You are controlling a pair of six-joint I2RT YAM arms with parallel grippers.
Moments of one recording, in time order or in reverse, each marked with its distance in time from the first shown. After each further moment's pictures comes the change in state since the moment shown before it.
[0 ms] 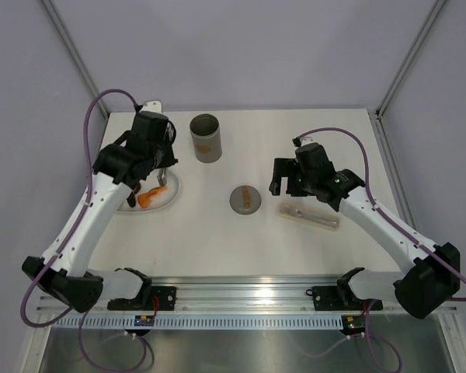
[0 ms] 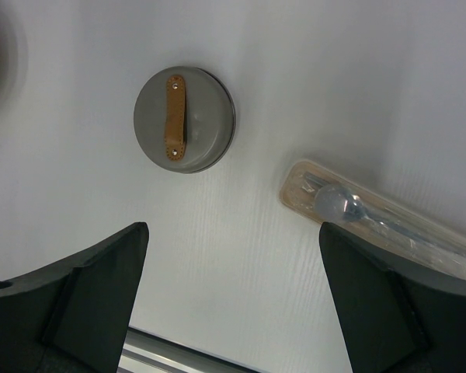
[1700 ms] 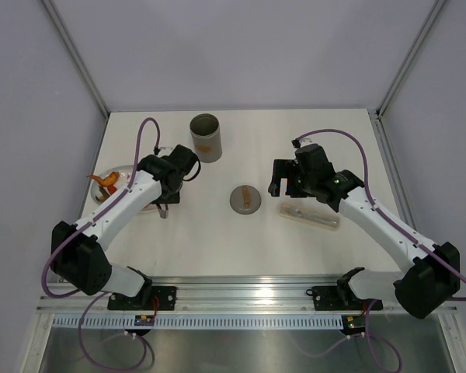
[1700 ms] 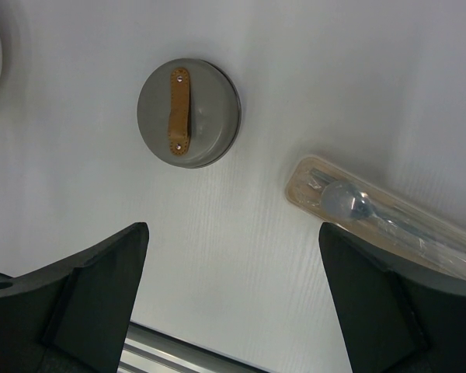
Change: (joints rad) left arm -0.058 0.085 -0.352 -0.195 -0.229 -0.137; right arm 0.000 0.000 -0.015 0.011 -0.026 0.005
